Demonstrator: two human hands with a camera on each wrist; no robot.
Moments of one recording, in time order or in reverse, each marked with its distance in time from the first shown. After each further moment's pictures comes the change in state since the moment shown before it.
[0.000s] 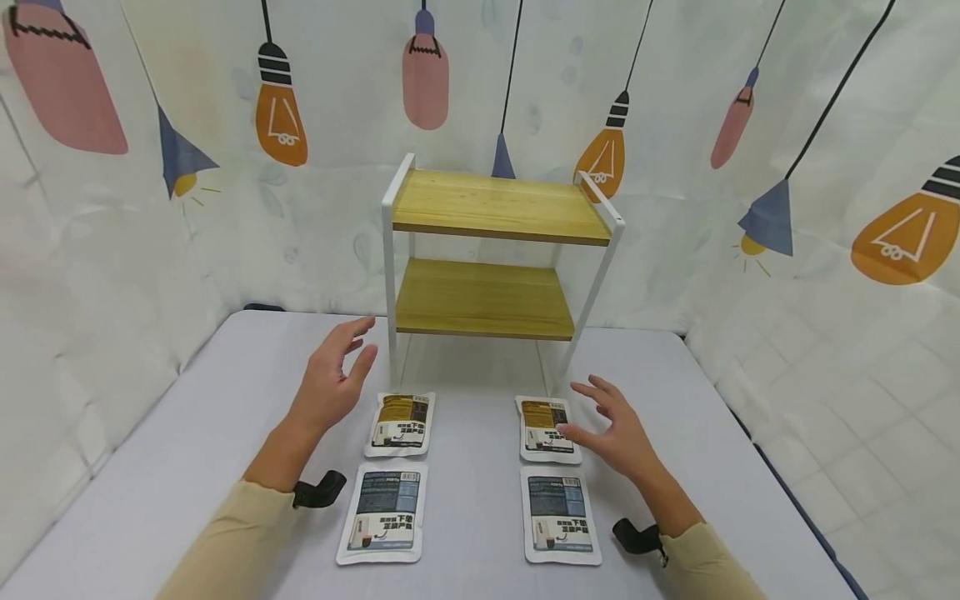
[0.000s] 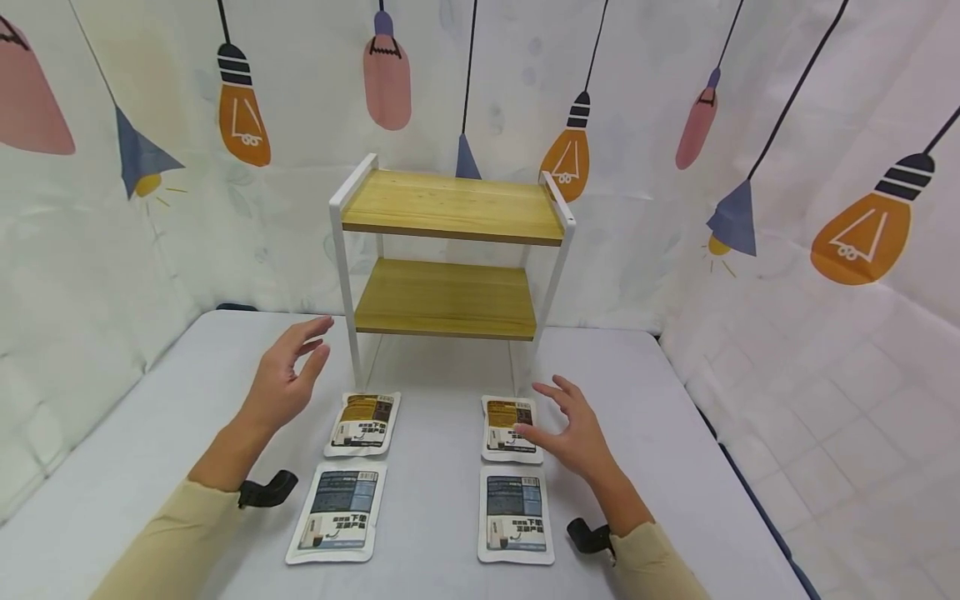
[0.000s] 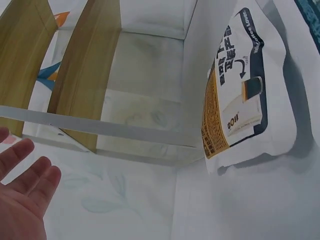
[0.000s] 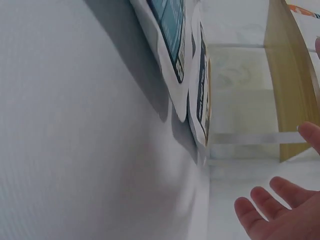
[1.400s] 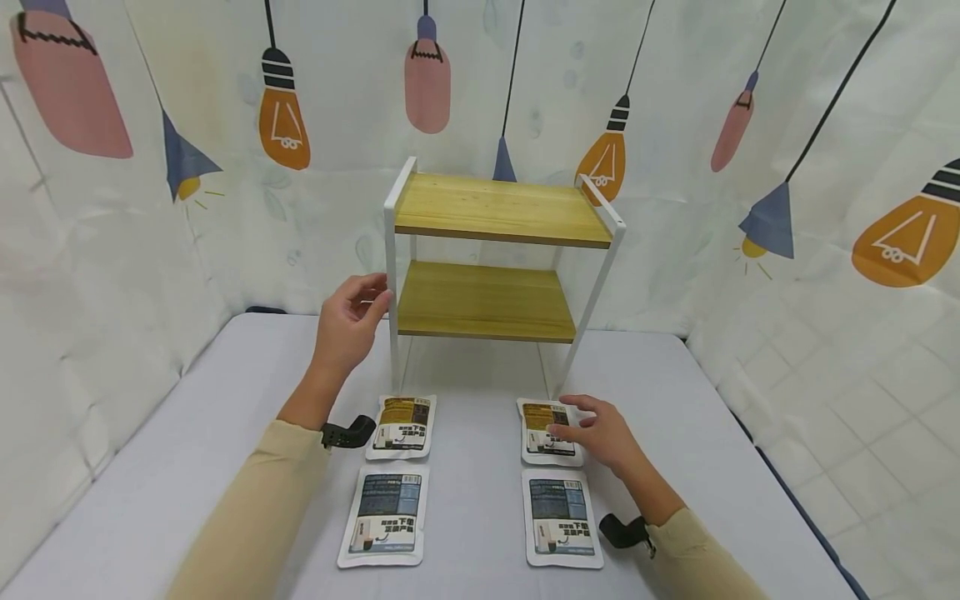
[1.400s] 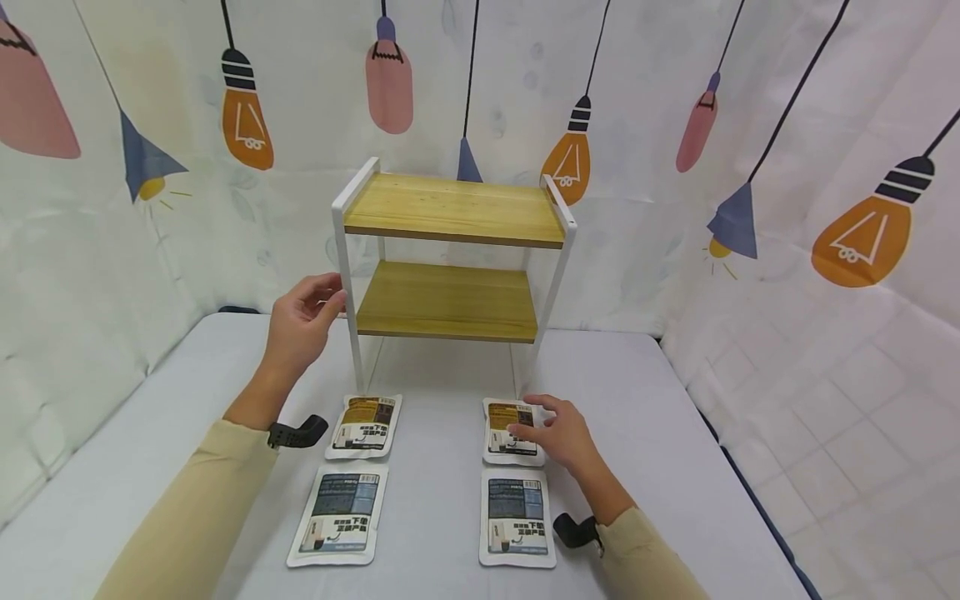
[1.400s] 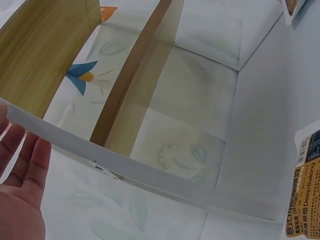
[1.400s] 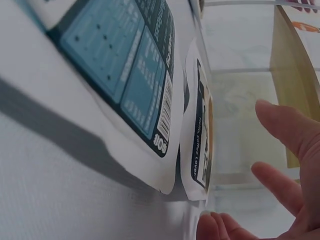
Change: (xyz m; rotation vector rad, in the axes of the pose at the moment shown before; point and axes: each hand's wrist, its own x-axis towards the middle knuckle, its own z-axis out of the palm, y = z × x) left_hand 0.071 0.010 0.004 -0.358 0.120 -0.125; right_hand 0.015 -0.007 0.017 0.055 -0.108 0.317
